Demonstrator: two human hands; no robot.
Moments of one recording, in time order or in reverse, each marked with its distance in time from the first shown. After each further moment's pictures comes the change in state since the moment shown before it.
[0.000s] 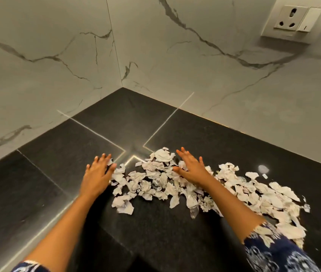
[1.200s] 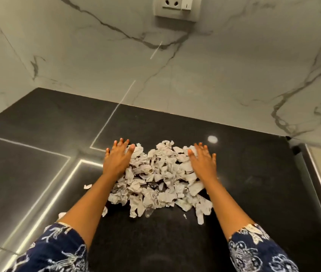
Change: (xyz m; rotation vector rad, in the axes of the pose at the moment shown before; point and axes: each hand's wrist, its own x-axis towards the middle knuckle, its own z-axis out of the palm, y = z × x) left_hand 0.010 0.238 0.122 -0.065 -0.217 0.338; right_hand -0.136 0.159 -0.048 0.046 0.437 0.638
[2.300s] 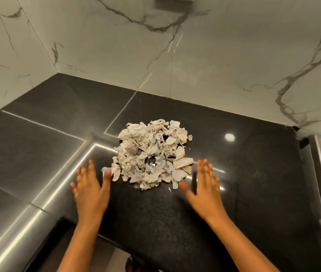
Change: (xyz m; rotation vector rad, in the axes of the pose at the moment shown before) left_hand -0.204 0.011 0.014 0.005 0.388 -0.327; right_hand -0.151 0.056 -0.017 0.049 -0.135 -0.223
